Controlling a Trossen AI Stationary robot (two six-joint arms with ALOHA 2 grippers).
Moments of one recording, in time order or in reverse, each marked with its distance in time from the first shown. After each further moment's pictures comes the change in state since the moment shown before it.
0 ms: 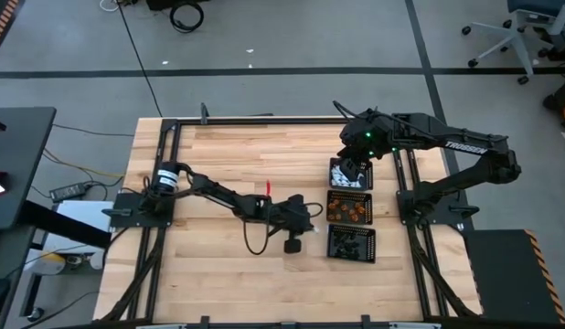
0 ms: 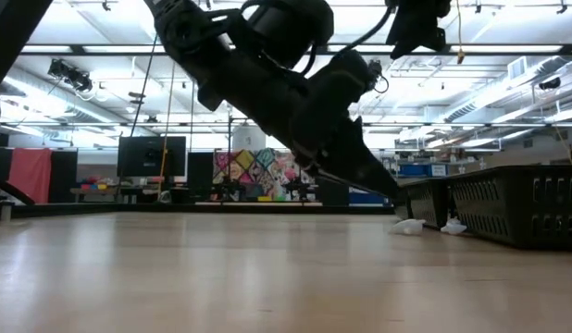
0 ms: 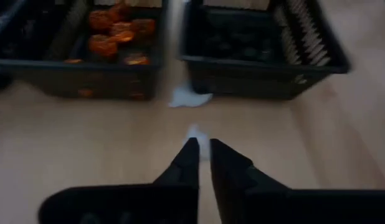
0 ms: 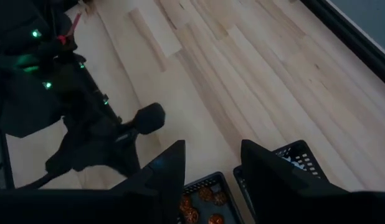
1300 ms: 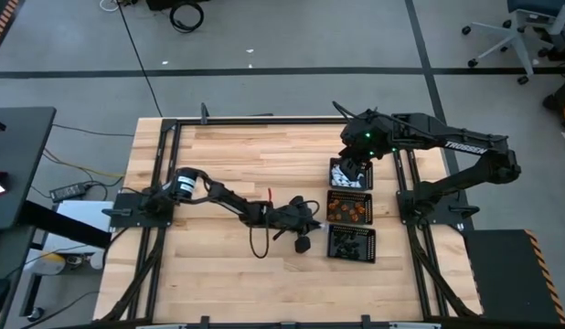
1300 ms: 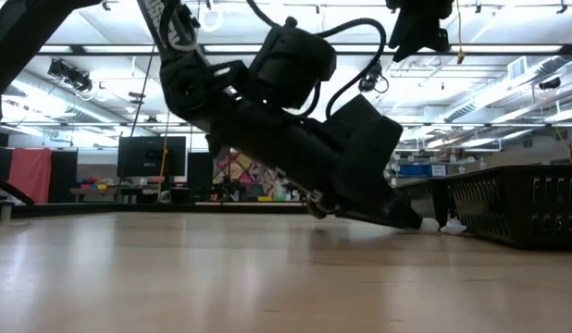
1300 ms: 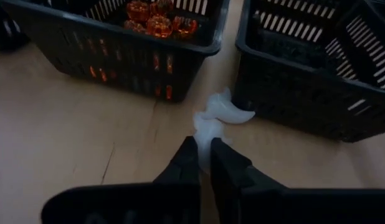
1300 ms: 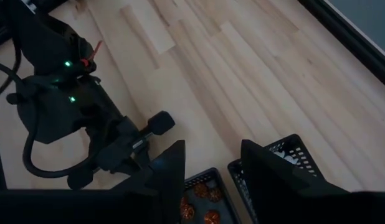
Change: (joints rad) left arm -0.006 0.181 -0.003 0.329 -0.106 -0.195; right arm 0.000 0.001 0.000 -0.021 0.019 0.012
